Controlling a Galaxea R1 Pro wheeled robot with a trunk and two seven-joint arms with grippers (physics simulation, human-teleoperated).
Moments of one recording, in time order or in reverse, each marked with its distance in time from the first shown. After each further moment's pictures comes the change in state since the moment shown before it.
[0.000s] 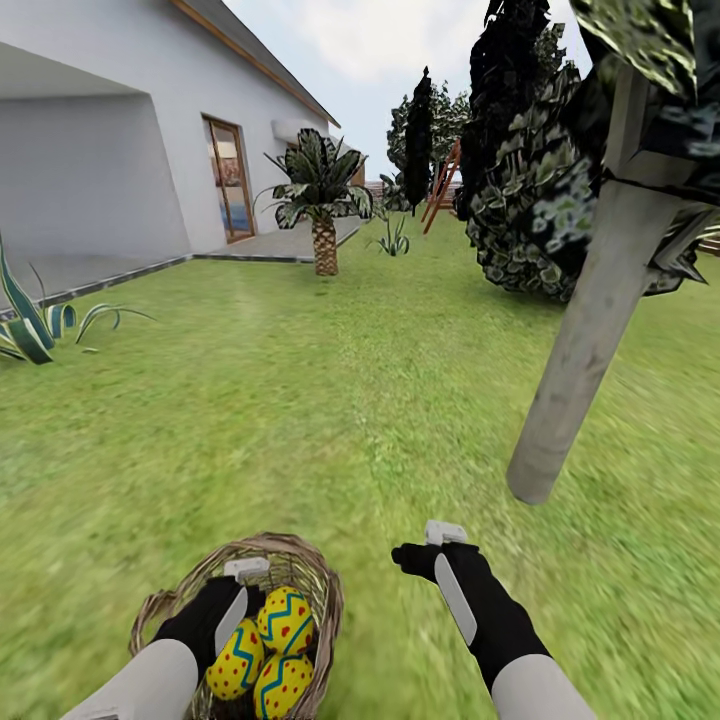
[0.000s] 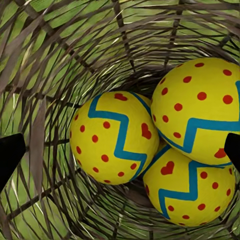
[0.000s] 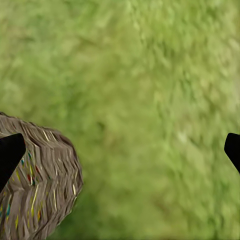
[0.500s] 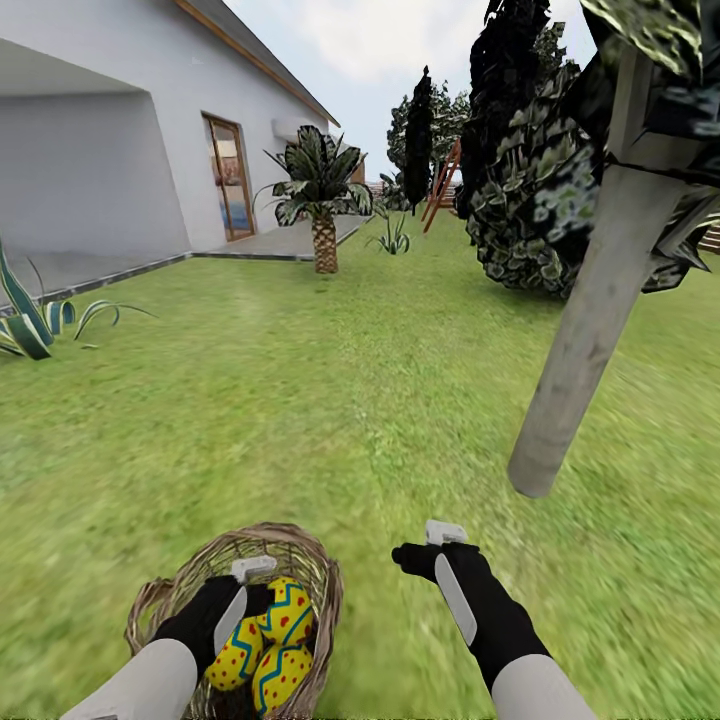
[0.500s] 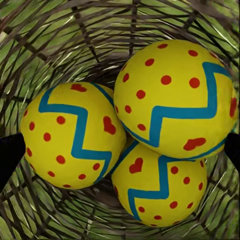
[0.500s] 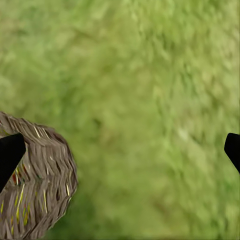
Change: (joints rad) left arm 0.000 0.002 0.001 -0.003 0.009 0.008 -0.128; right arm 0.000 0.000 -0.001 0.000 0.000 -0.002 0.000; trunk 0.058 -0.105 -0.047
